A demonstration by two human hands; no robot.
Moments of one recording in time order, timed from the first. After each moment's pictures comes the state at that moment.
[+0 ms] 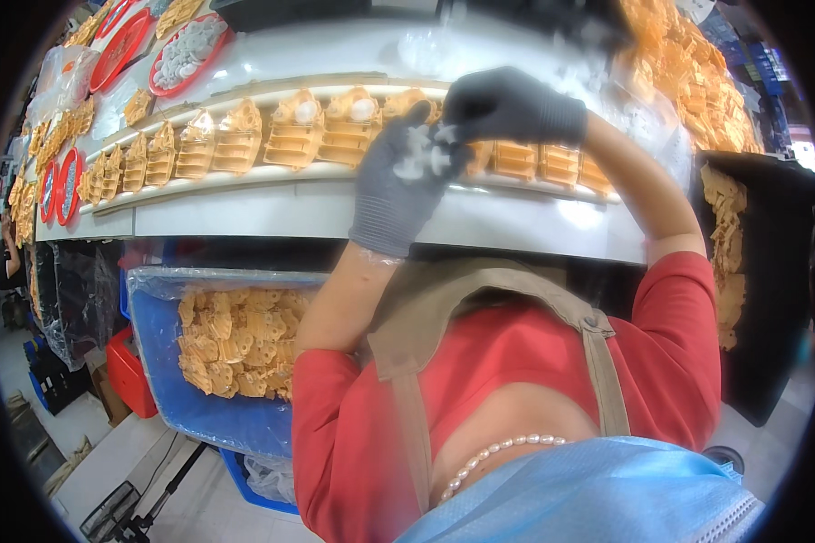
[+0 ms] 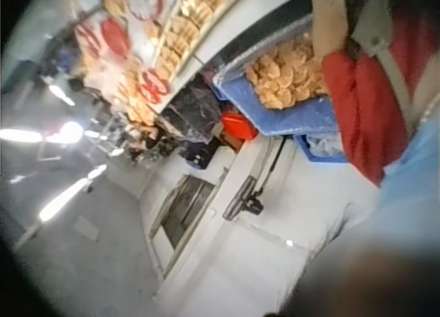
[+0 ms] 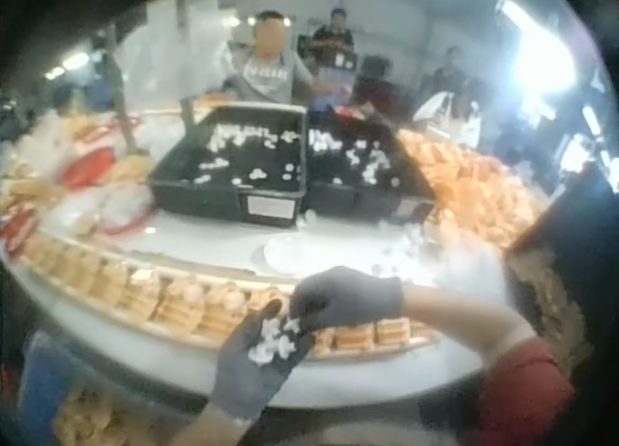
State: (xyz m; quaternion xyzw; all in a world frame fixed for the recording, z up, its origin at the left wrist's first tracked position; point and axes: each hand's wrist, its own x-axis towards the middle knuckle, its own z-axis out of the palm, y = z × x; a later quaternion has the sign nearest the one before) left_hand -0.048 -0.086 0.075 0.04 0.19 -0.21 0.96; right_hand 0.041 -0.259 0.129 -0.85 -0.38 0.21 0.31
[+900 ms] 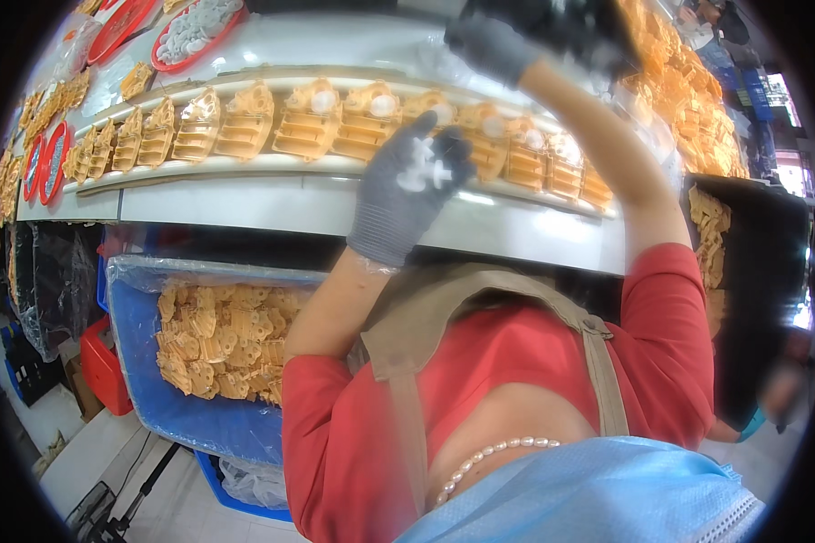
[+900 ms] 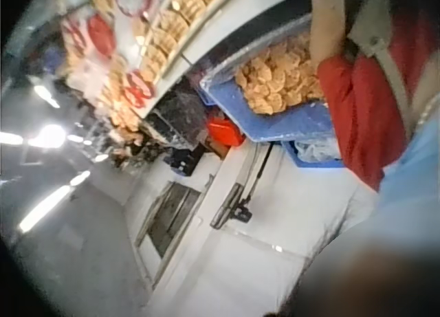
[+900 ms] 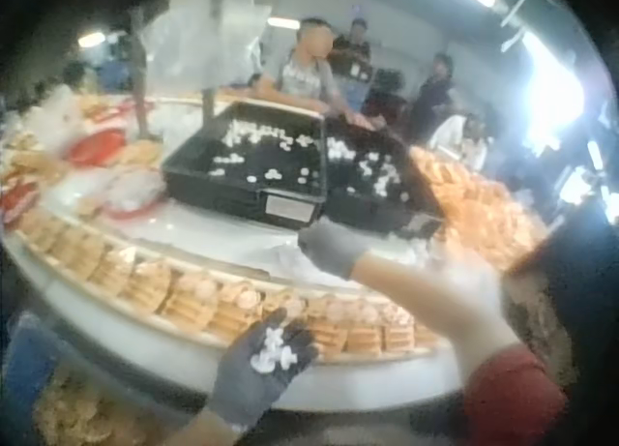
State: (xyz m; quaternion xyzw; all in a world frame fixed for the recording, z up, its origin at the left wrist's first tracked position) left_hand -0.052 0.022 0.027 -0.05 0.16 -0.23 0.96; right_hand 0.146 -0.154 0.025 -0.95 -0.31 0.02 -0.01
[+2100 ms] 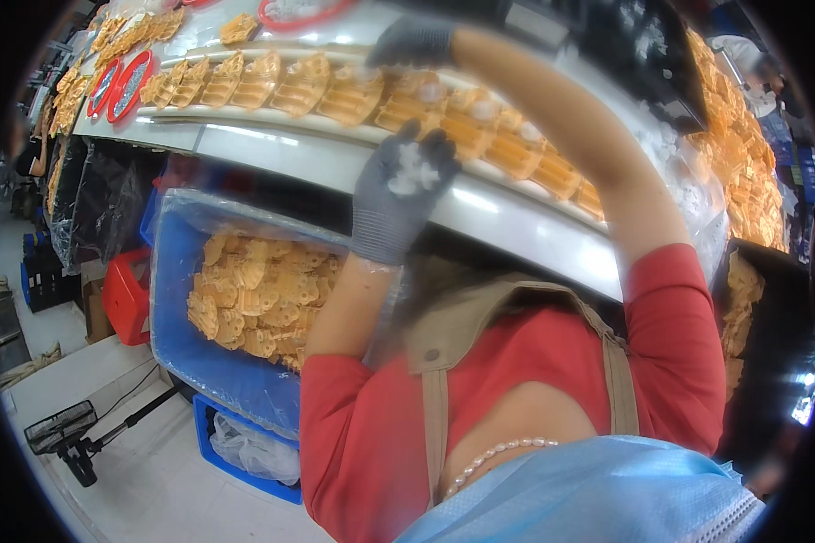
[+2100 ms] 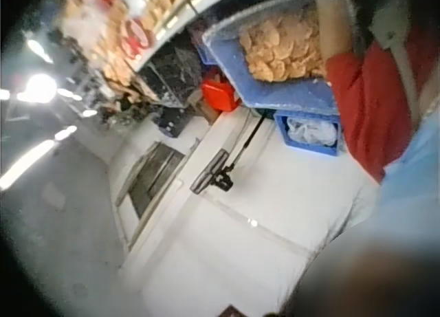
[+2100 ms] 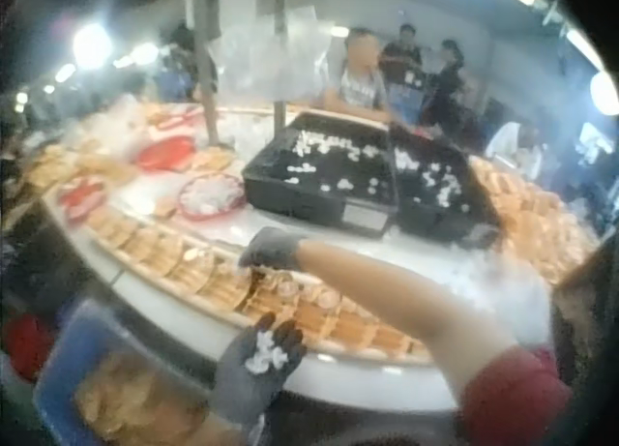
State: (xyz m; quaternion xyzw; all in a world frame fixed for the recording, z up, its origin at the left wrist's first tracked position) left_hand -0.118 0.179 0.082 0.02 0.25 -0.07 0.97; right_hand 0.102 0.134 0.072 -0.81 -0.26 0.32 0.42
